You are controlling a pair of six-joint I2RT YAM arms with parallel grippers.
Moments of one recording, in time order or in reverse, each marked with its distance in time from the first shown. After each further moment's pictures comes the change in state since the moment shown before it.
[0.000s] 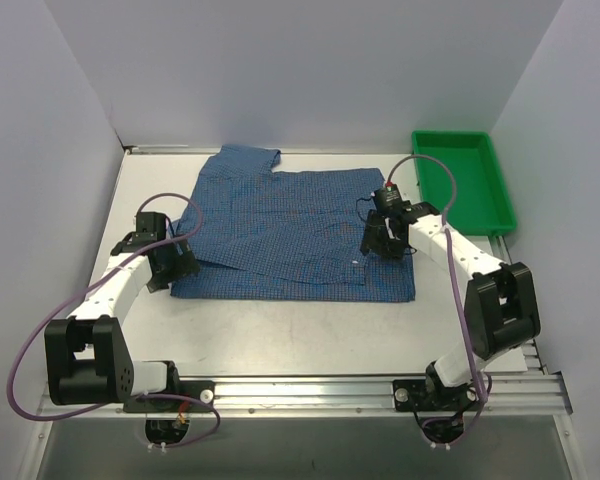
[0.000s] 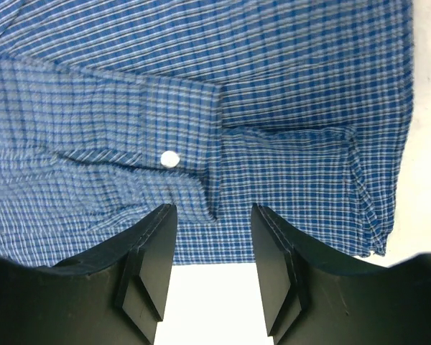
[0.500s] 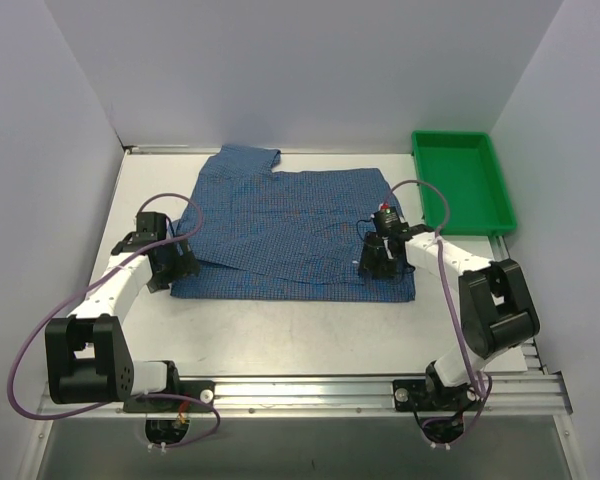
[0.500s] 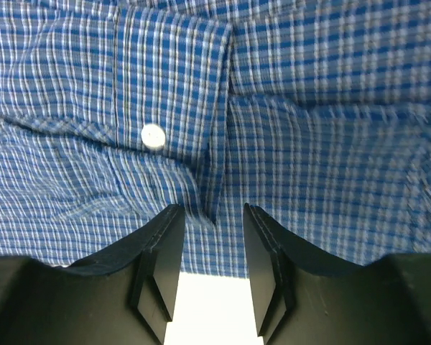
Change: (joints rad) left arm 0.000 0.006 0.000 0.000 0.007 0.000; right arm 0.018 -0.017 -0.222 0.193 -0.105 -0.018
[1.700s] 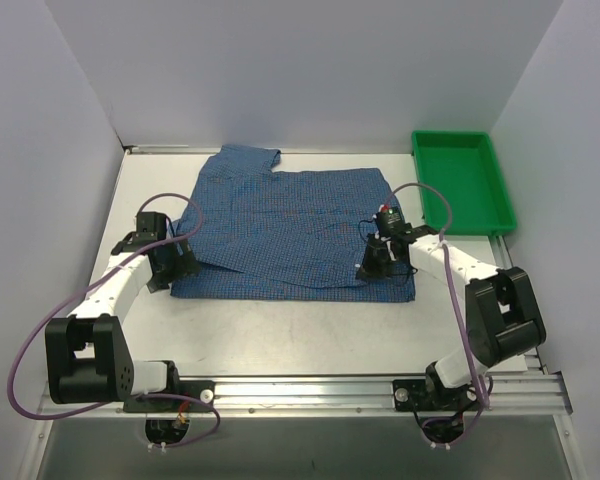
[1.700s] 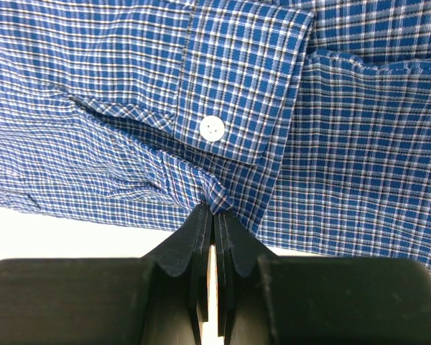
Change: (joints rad) left arm 0.000 0.000 0.000 0.000 -0.001 0.000; right arm -0.007 -0.043 -0.012 -0.011 -0.142 0.071
